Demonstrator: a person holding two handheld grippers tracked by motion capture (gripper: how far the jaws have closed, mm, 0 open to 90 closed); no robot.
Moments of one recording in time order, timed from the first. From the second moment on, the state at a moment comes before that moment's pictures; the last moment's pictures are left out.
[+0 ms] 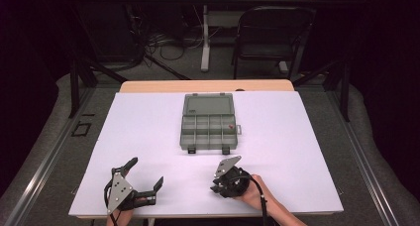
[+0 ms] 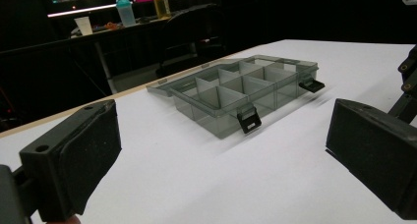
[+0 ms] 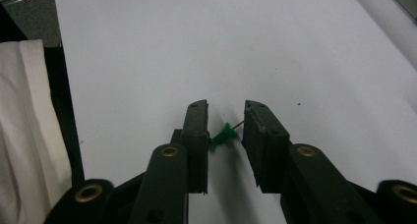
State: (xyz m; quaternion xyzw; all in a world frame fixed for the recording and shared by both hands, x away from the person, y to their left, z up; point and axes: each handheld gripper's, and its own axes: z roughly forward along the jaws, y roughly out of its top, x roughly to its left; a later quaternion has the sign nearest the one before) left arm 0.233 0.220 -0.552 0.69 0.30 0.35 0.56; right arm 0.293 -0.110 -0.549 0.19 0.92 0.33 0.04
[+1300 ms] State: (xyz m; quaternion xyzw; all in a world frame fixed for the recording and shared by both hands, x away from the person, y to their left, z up) left arm 0.233 0.220 -0.552 0.69 0.30 0.36 0.56; right arm 0.293 -0.112 -0.550 0.24 0.91 0.33 0.04
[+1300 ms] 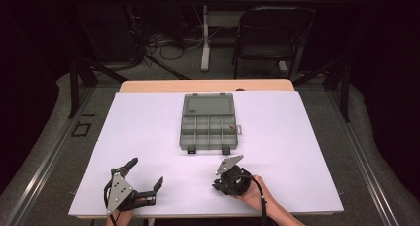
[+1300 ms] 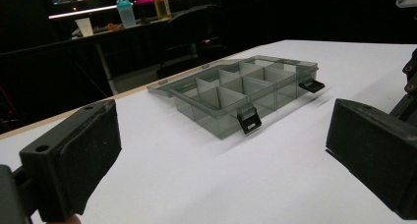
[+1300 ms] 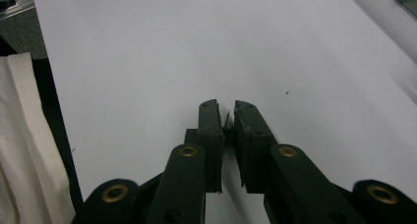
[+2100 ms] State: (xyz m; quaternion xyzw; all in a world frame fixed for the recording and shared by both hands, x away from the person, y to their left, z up) left arm 0.233 0.220 -0.552 0.69 0.30 0.36 0.55; right arm 0.311 -0.136 -0.529 0.27 0.88 0.37 0.06
